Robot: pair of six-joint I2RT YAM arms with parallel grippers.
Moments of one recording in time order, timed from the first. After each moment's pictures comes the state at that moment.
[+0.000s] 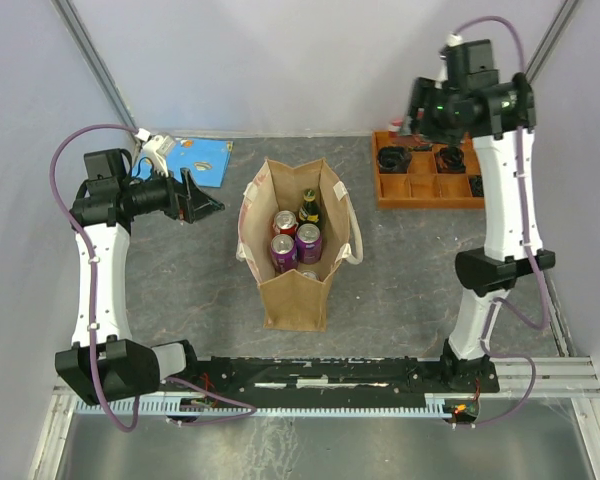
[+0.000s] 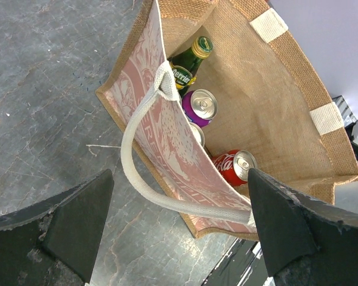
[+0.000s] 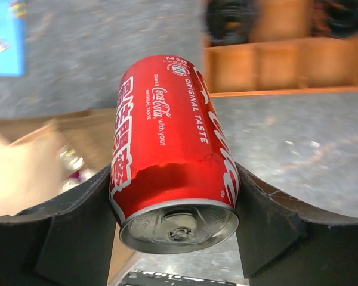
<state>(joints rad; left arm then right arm) 0.21 1.22 1.33 -0.86 0.99 0.19 0.16 1.90 2.57 -1.47 0.05 0.36</state>
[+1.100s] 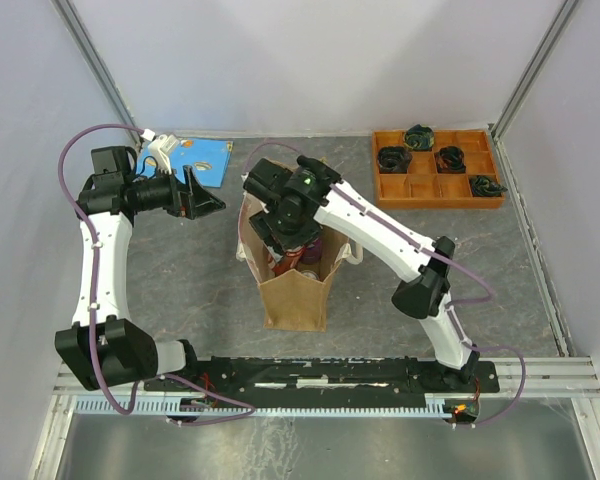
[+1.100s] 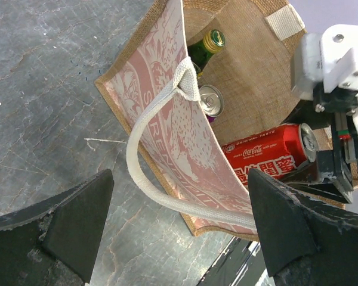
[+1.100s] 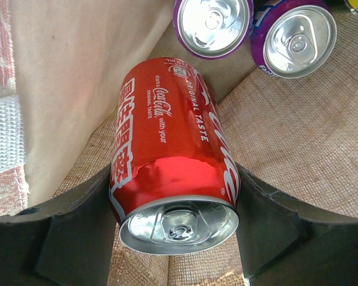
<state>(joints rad) 0.21 1.30 1.34 -0.86 0.99 0.19 1.01 2.13 2.42 -1.53 0.07 0.37</state>
